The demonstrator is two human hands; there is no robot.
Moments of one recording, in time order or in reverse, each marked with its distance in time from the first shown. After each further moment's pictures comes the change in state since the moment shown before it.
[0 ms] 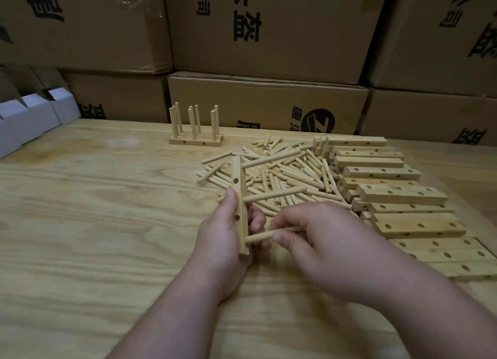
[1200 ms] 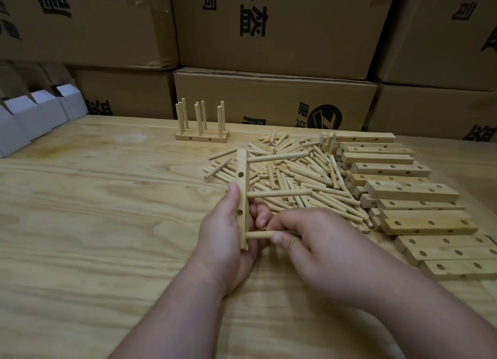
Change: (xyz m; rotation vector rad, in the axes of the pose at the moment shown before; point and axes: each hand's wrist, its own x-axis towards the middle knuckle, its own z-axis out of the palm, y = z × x) left_hand 0.001 0.003 -0.007 -0.062 -0.081 -0.034; right_hand 0.005 0.002 0.023 0.101 -0.001 -0.067
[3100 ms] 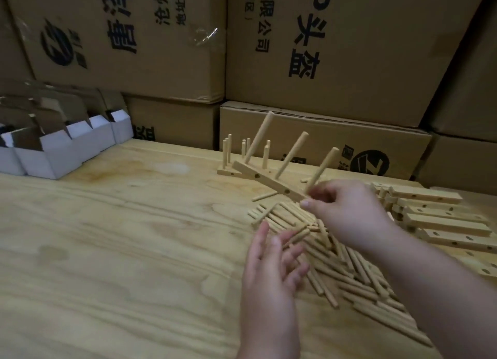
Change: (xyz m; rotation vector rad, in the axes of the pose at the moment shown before) left_hand 0.018 0.011 -0.016 -0.145 0.390 0.218; right_hand 0.152 0.006 -0.013 0.159 0.220 0.338
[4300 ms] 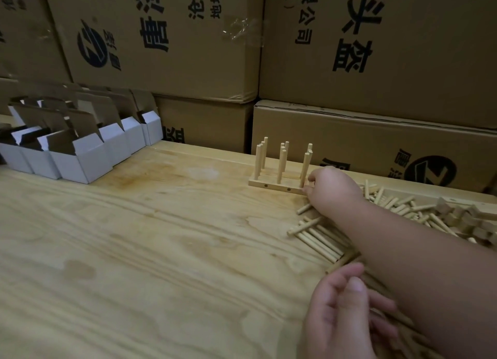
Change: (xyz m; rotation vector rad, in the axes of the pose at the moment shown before) left_hand 0.023 0.019 -0.001 0.271 -0.035 -0.053; right_hand 0.153 -0.005 0.104 -0.581 0.016 -0.068
